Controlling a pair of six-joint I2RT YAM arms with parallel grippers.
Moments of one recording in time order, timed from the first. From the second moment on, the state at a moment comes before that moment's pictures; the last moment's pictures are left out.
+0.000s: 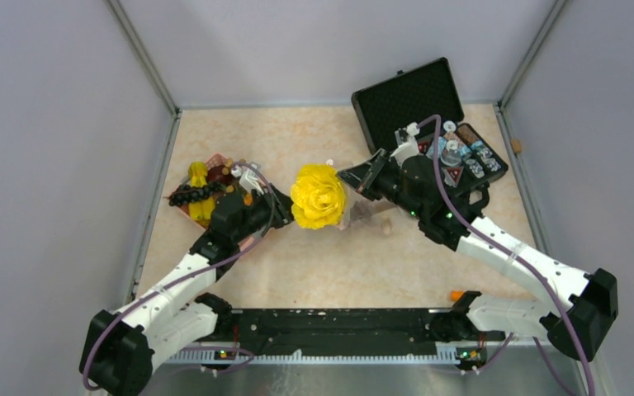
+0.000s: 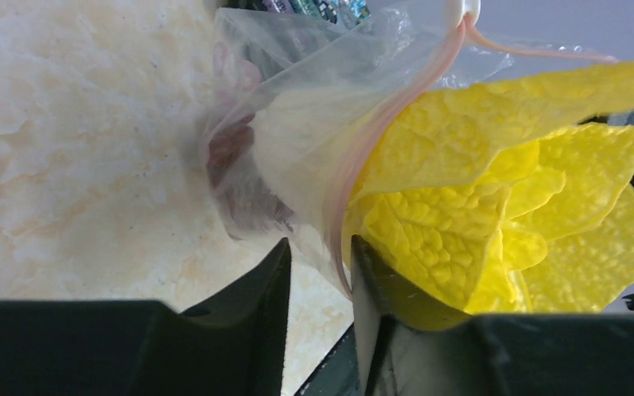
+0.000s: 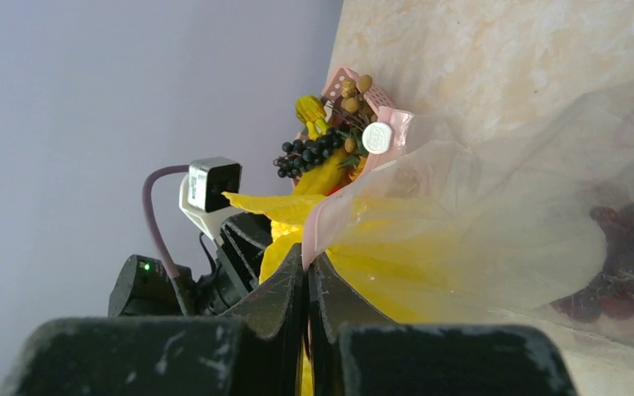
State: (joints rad) left arm -0.47 0.91 0.46 0.28 0.36 -0.94; right arm 0.80 1.11 0.97 -0.03 0.06 1.02
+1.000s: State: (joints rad) left arm -0.48 0.84 0.96 -0.16 0.32 -0.75; right arm 0.81 1.12 1.17 -0.42 0.20 0.68
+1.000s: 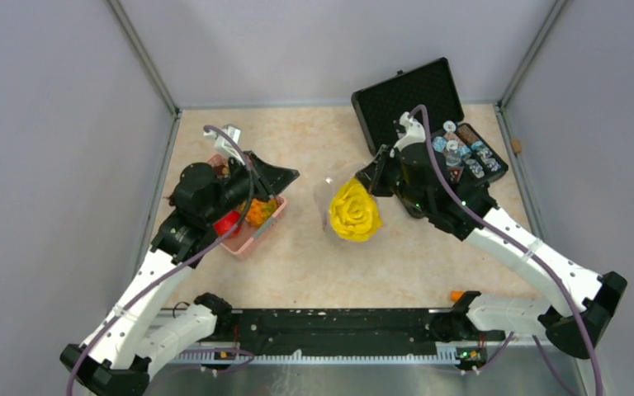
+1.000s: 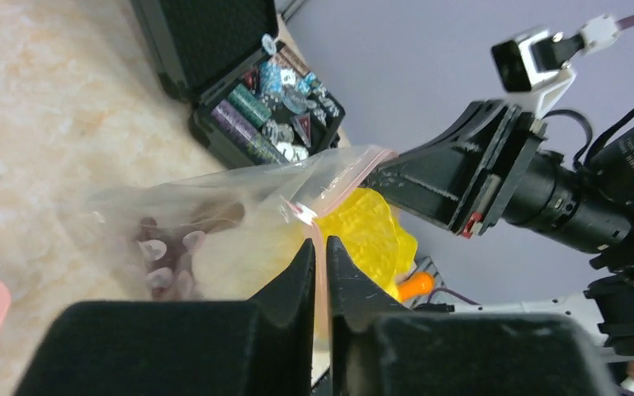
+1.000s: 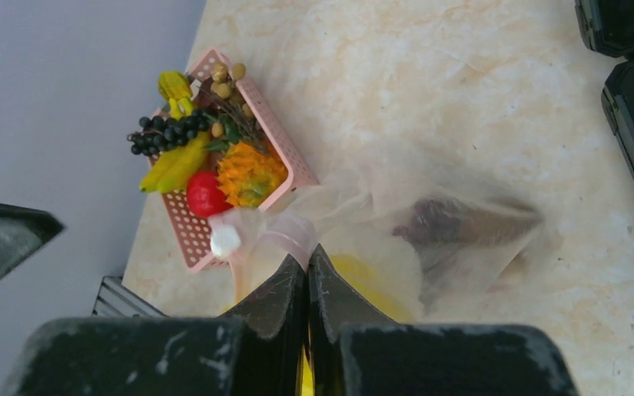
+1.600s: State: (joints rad) left arm -0.48 0.64 0.74 -0.20 0.32 -0.70; right arm 0.77 1.19 1.26 -0.40 0.08 0.63
